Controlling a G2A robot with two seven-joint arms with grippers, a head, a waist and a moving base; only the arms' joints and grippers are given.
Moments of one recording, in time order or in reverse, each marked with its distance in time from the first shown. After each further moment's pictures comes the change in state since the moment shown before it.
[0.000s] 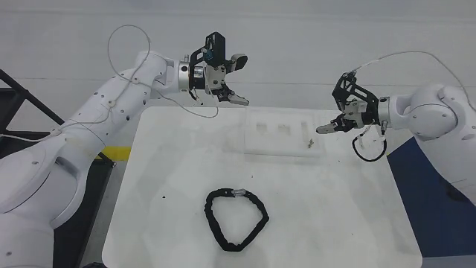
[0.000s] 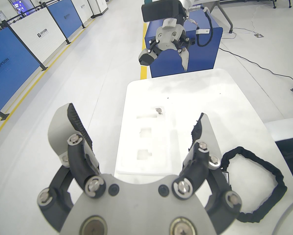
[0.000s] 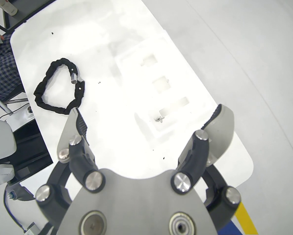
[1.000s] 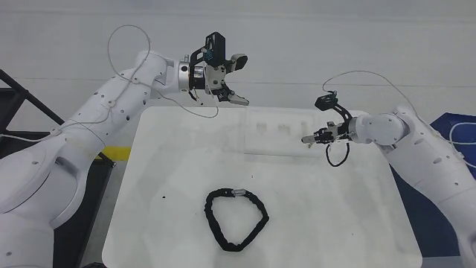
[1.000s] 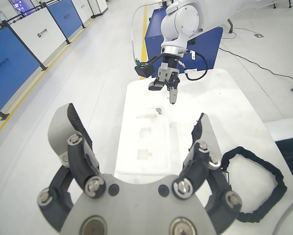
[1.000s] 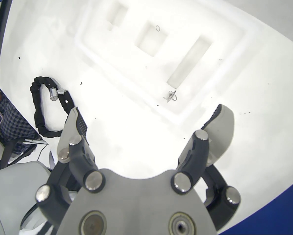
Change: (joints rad) left arm 0.000 0.000 0.000 0.000 0.000 0.000 0.000; right arm -0.005 -0.150 -0.164 0.226 0.105 0.412 0.053
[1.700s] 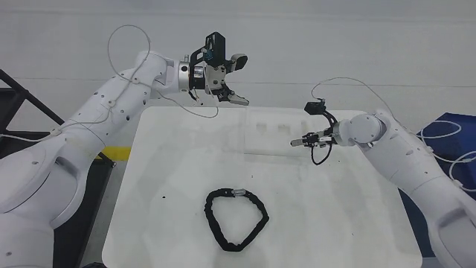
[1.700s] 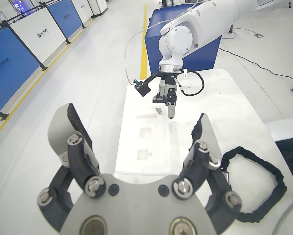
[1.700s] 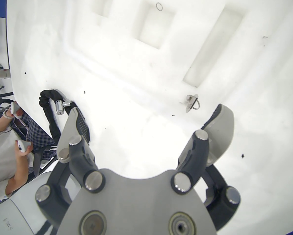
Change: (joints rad) left arm 0.000 0.000 0.000 0.000 0.000 0.000 0.000; right arm 0.060 -0.162 -0.097 0.267 0.110 0.042 0.027
